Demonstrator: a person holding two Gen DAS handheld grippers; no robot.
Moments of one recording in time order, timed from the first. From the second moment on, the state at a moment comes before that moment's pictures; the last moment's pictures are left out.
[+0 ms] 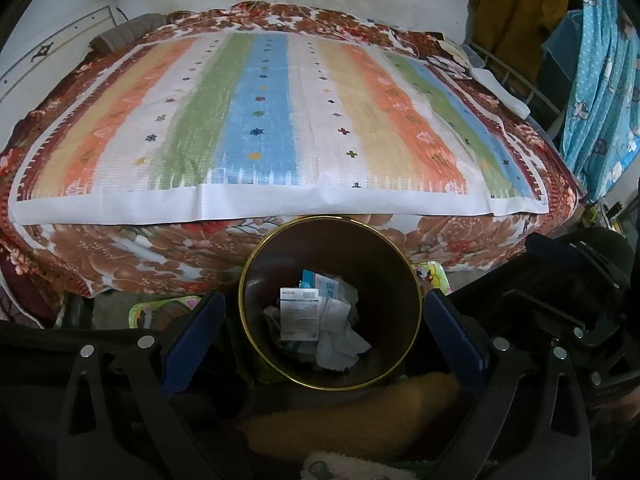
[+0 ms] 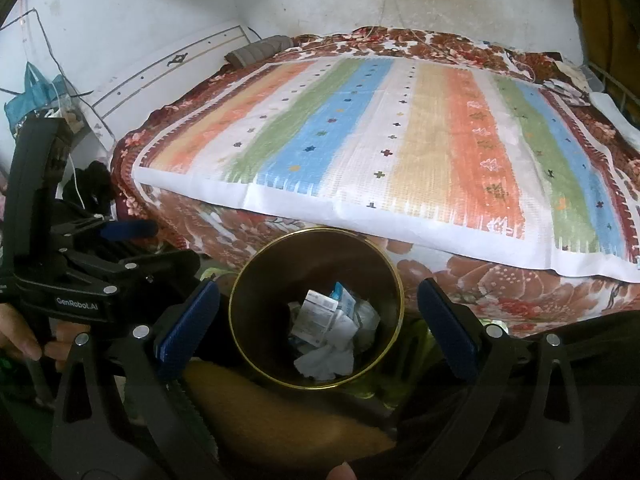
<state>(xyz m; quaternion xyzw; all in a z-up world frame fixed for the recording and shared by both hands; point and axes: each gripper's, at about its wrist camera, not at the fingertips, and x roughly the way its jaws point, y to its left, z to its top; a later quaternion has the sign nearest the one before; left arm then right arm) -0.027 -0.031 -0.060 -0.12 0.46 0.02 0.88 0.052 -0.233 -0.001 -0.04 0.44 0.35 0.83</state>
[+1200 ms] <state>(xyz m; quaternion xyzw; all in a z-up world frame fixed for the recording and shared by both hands) -0.028 -0.035 -0.062 -0.12 0.46 0.02 0.88 0.051 -0.231 0.000 -0.04 0.44 0.35 0.82</state>
